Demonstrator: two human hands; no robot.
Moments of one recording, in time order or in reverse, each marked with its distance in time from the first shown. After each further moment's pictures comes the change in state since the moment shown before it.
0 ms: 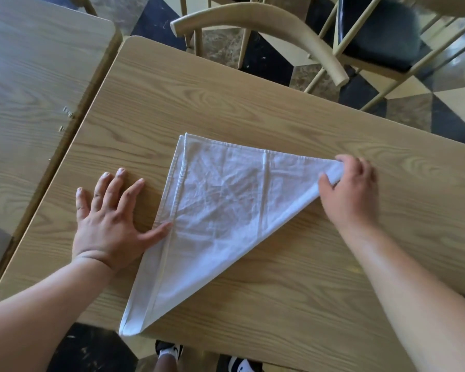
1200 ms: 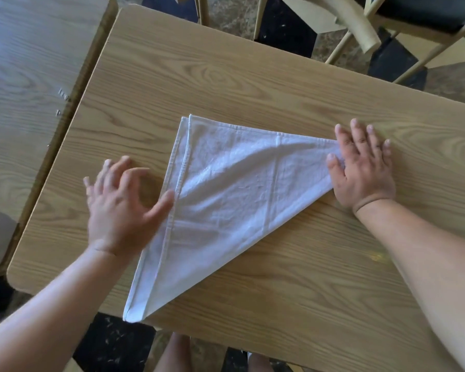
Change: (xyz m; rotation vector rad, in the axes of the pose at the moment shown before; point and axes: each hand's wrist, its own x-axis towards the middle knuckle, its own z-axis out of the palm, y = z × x) left_hand 0.010 0.032 0.003 -0.174 0.135 -0.045; right_hand 0.033 0.032 0.036 -0.177 -0.323 -0.145
